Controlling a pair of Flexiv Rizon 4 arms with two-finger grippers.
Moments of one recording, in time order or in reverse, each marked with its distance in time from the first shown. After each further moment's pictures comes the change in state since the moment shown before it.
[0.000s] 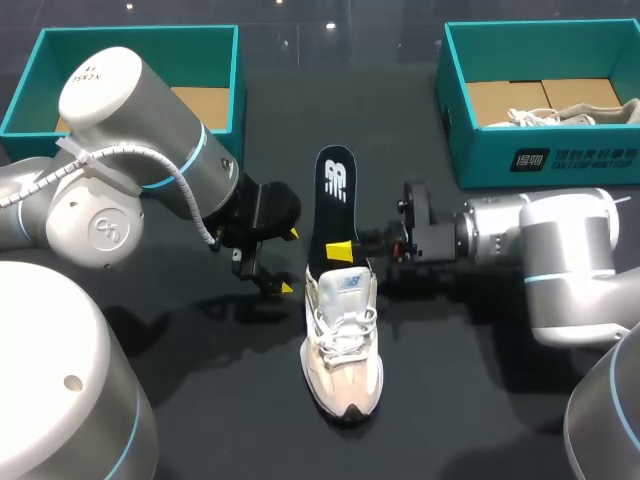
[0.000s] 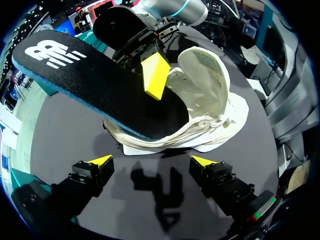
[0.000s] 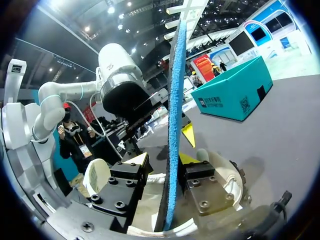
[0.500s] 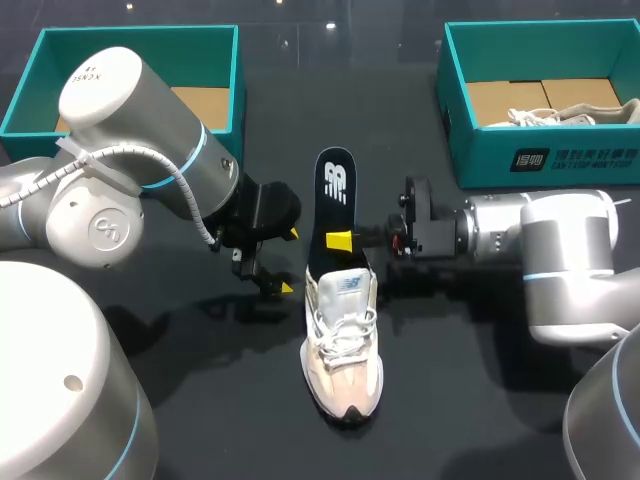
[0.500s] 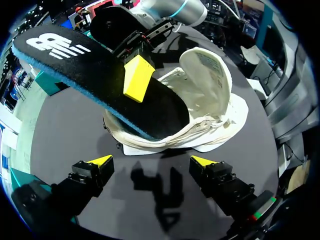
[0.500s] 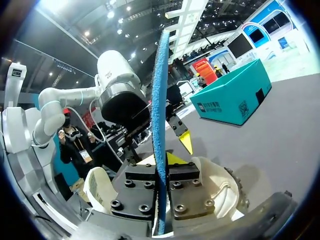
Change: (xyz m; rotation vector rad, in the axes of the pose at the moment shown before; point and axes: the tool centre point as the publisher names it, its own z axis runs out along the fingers) left arm 0.000 0.000 0.000 0.000 0.000 0.000; right arm -0.002 0.008 0.001 -0.037 0.001 0.022
